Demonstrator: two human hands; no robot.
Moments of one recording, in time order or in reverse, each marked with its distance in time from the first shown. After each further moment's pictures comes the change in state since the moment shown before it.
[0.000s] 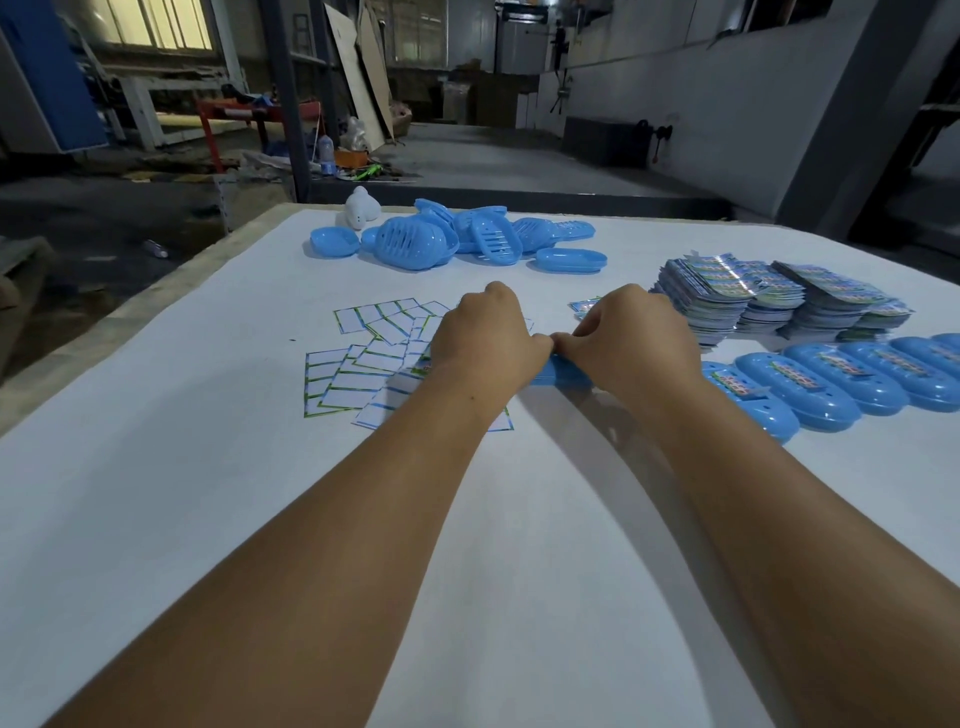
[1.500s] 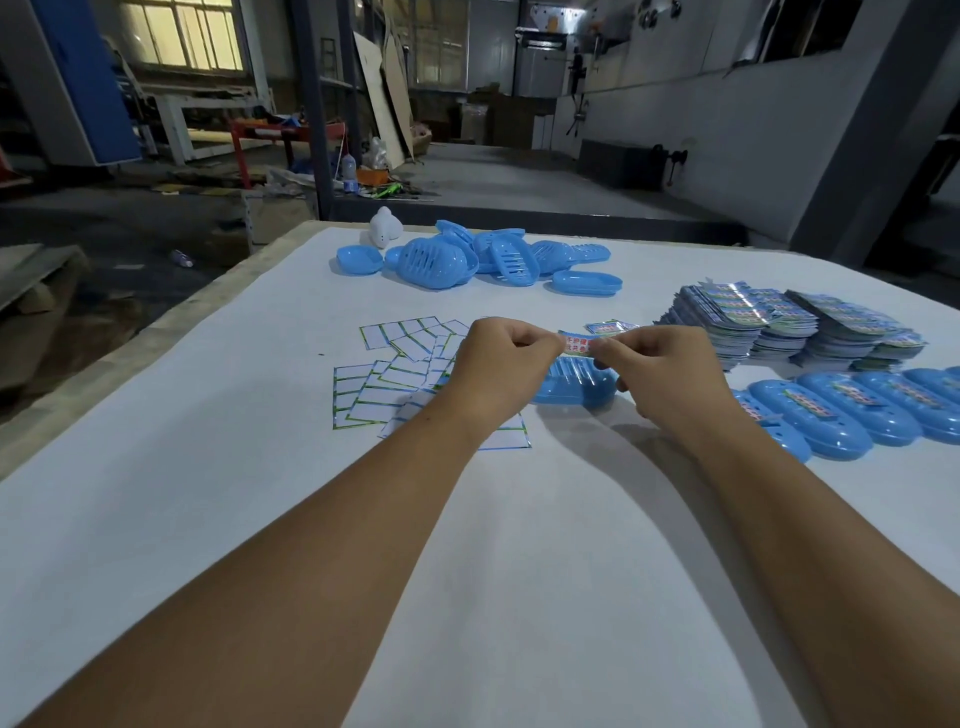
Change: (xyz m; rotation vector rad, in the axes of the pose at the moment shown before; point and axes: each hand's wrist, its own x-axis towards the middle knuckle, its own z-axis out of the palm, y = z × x) left_hand -0.016 -0.016 -0.005 -0.833 -0.087 -0.080; right_hand -0.011 0.021 -0.005 0.642 -0.039 -0.019
